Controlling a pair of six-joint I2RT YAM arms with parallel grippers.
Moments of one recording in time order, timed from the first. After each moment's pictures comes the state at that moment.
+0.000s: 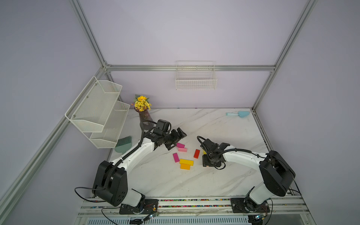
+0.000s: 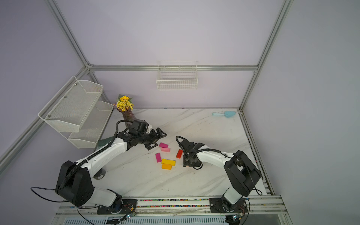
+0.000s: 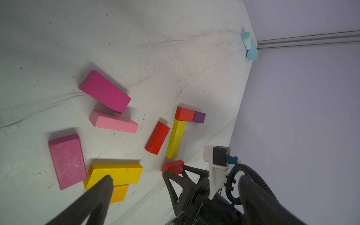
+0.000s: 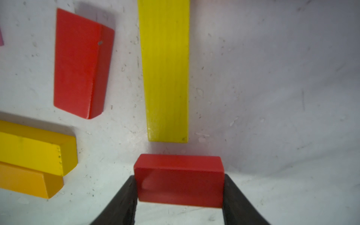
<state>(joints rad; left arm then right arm) -0.42 1.46 1.09 -0.46 0.40 -1.02 0.72 1.60 0.94 -0.69 0.05 0.76</state>
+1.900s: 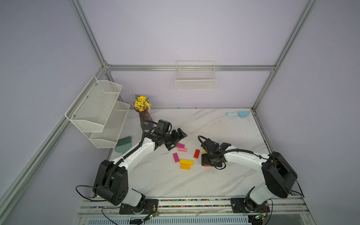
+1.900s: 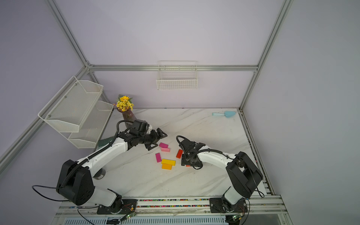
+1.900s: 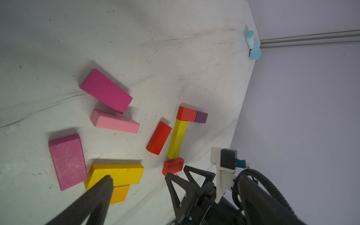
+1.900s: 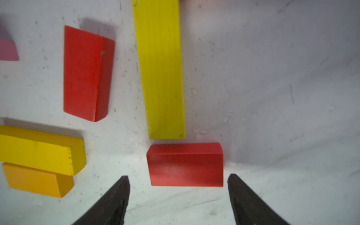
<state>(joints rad) -0.42 1.47 1.09 -0.46 0.40 -1.02 0.72 1.55 0.94 -0.70 0.05 0.83</state>
